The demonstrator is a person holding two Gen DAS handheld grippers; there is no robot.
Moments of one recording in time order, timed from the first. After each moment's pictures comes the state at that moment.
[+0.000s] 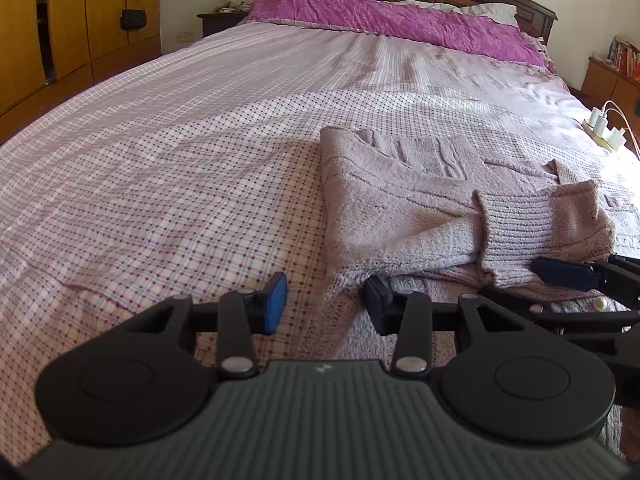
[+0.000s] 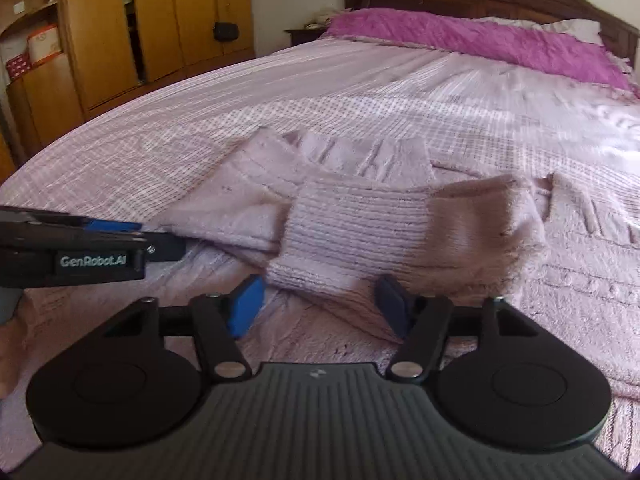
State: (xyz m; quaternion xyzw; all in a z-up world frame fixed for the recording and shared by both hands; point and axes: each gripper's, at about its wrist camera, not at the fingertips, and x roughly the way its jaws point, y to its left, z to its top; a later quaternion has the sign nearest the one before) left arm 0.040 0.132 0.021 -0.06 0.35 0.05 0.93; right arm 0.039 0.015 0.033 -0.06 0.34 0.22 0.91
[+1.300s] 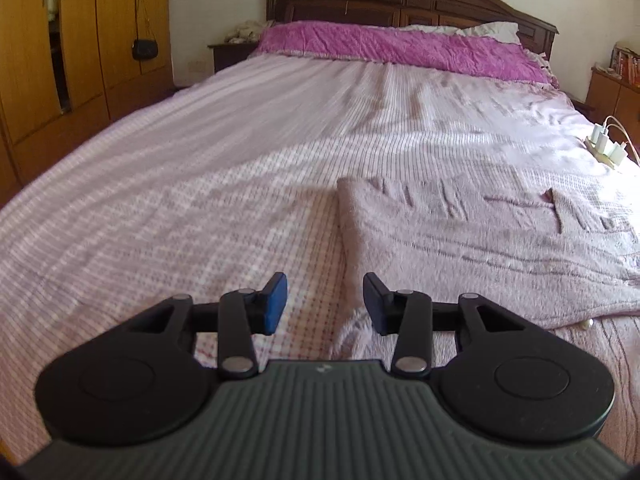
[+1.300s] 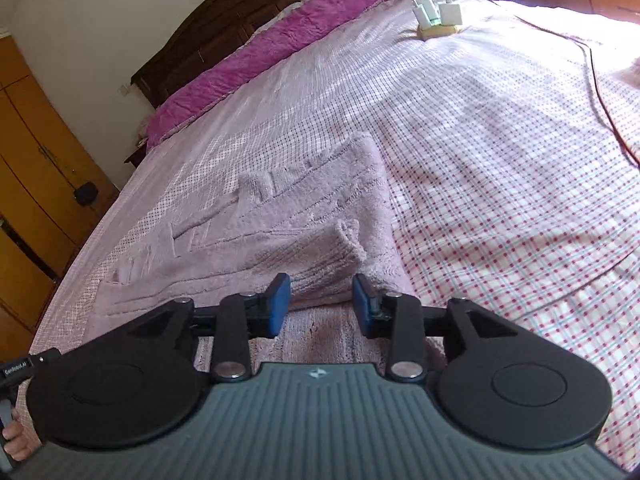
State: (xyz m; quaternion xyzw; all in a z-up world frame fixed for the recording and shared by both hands) left arm 0.020 0.138 0.068 -0.04 0.31 0.07 0.95; right arm -0.022 -0.254 0.057 0.23 0.33 0.01 0.92
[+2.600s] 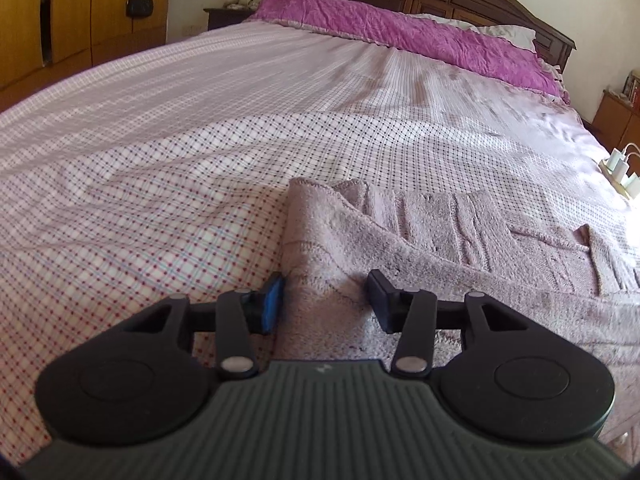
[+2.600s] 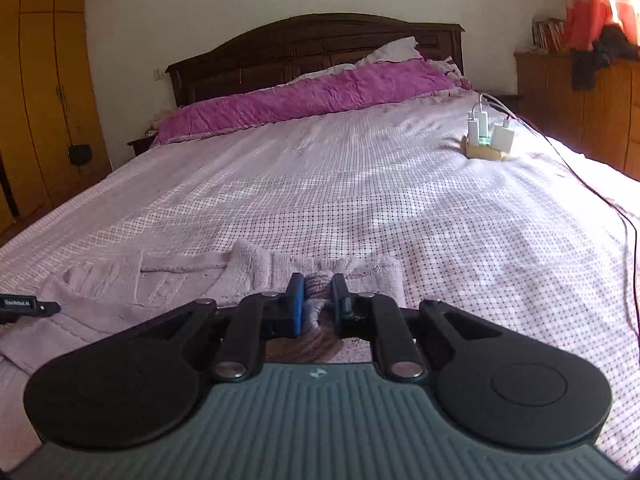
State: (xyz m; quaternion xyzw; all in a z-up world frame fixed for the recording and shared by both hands) left arm 0.135 0.124 0.007 -0.10 0.33 0.06 0.94; right arm 0.052 -0.229 0.076 0.04 0.25 0.02 0.97
